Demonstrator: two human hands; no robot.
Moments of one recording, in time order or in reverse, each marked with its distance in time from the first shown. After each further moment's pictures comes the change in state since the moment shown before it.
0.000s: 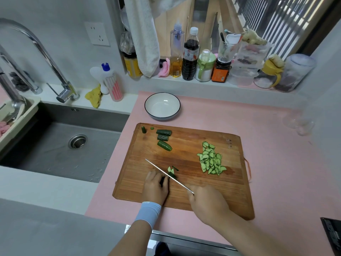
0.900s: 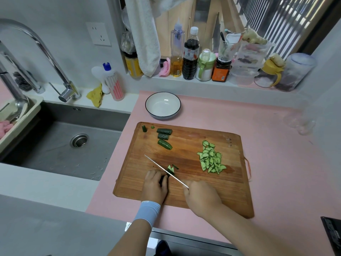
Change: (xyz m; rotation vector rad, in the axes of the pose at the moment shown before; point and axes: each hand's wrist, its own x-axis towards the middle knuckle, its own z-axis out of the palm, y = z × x) left_hand -0.004 0.003 -0.005 -0.005 0.013 0.014; right_hand 0.012 -0.012 0.001 0.017 -0.045 0.036
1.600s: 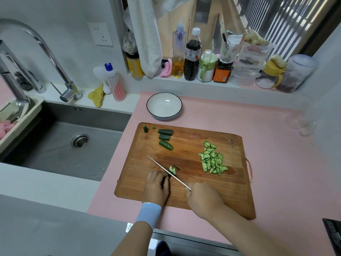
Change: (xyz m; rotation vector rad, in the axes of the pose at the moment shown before) left_hand -0.003 -0.002 -0.001 -0.013 -0.020 -0.002; right_hand 0.001 0.000 0.000 0.030 -0.053 0.052
